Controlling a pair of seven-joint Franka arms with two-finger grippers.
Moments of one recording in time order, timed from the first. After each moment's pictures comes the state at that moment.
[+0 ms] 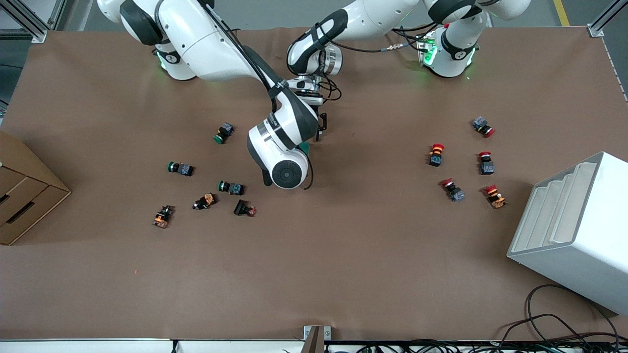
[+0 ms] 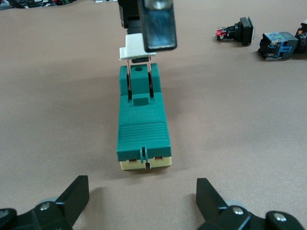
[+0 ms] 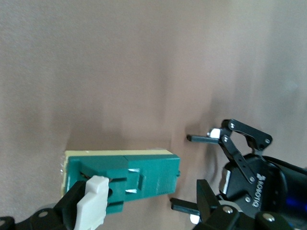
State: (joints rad) left arm -0.80 0.80 -0.51 -1.96 1.86 2.05 -2.46; right arm 0.69 0.85 -0.01 -1.28 0.36 1.69 2.03
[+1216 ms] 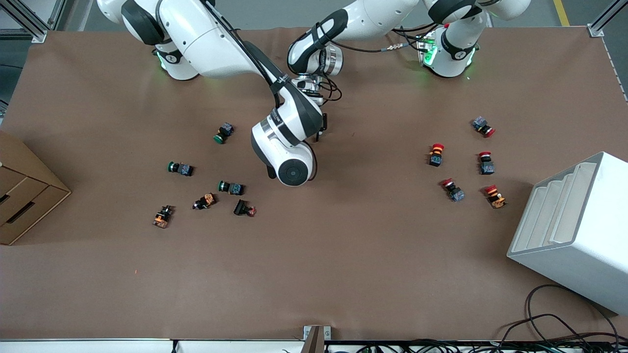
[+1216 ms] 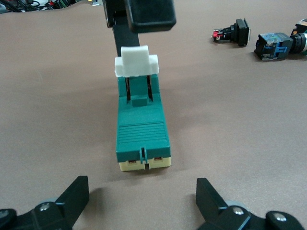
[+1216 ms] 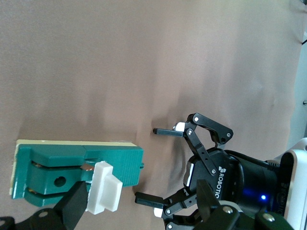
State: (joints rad) left arm -0.80 0.80 -0.51 -1.97 1.87 2.04 -2.46; right arm 0.70 0.85 0.01 -1.26 0.38 1.59 2.02
